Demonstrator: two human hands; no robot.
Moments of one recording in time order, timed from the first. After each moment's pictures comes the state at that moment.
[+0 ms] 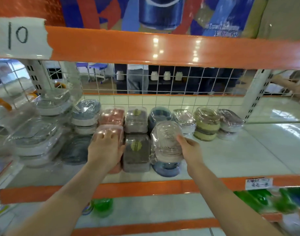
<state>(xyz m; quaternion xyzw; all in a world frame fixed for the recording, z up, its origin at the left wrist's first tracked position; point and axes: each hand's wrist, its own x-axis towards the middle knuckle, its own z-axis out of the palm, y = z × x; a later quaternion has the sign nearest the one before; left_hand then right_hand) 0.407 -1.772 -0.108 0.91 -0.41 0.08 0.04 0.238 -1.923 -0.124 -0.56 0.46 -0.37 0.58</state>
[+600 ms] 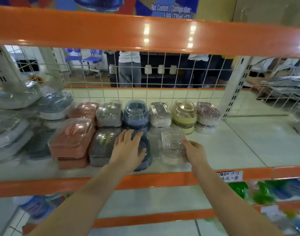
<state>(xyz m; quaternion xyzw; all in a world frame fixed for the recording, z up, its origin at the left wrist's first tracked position) 0.299 -1.863 -0.135 0.86 -0.50 -0.01 0.14 0.150 -2.001 -0.156 -0.56 0.52 -0.33 0.55</state>
